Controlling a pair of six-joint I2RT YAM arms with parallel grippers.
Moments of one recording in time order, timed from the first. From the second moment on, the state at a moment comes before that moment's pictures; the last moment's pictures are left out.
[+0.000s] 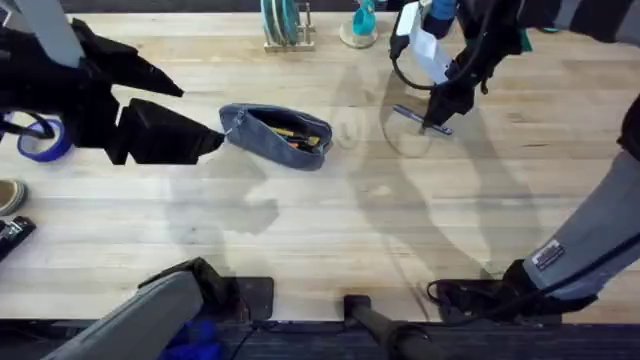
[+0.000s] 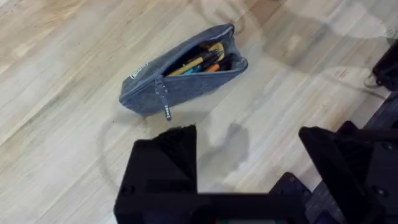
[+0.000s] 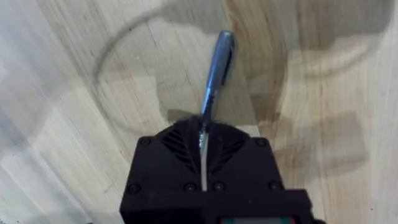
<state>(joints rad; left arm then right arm) 0.42 1.21 1.46 -1.66 0.69 1.11 0.10 2.02 1.50 -1.05 -0.17 -1.15</state>
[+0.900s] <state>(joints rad) 0.42 1.21 1.46 -1.66 0.69 1.11 0.10 2.00 1.50 -1.06 -0.17 -0.97</state>
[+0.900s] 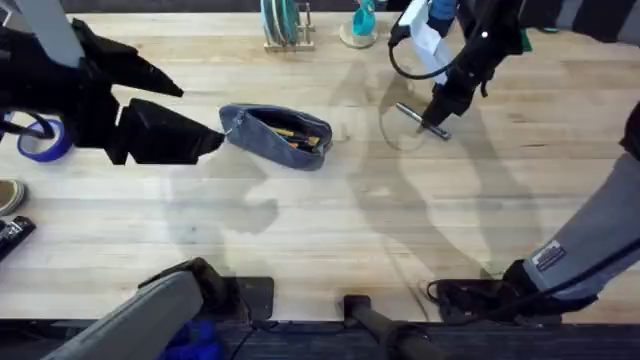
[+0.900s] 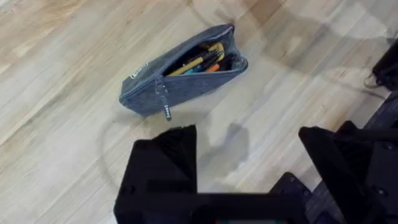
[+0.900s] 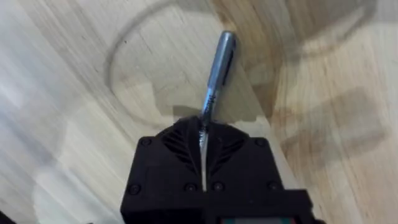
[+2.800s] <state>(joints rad) 0.42 1.21 1.46 -1.66 0.69 1.11 0.52 1.58 1.49 -1.07 -0.28 -0.63</state>
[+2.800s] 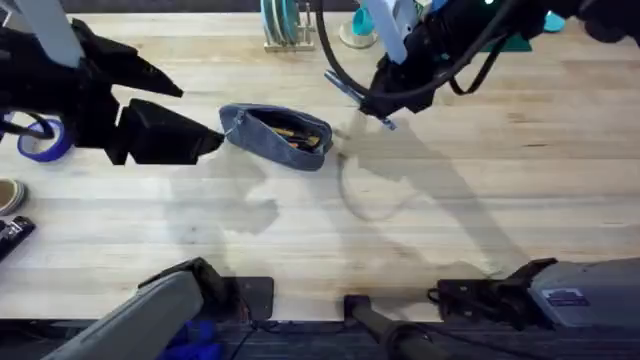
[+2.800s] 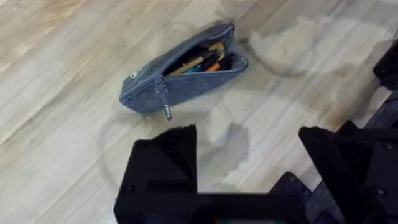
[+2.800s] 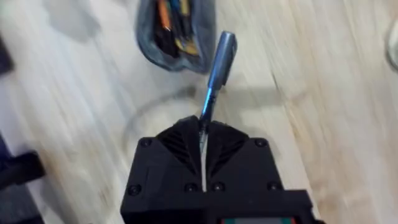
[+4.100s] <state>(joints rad) 0.42 1.21 1.46 -1.66 0.69 1.11 0.61 1.74 1.50 -0.84 -0.55 -0.75</state>
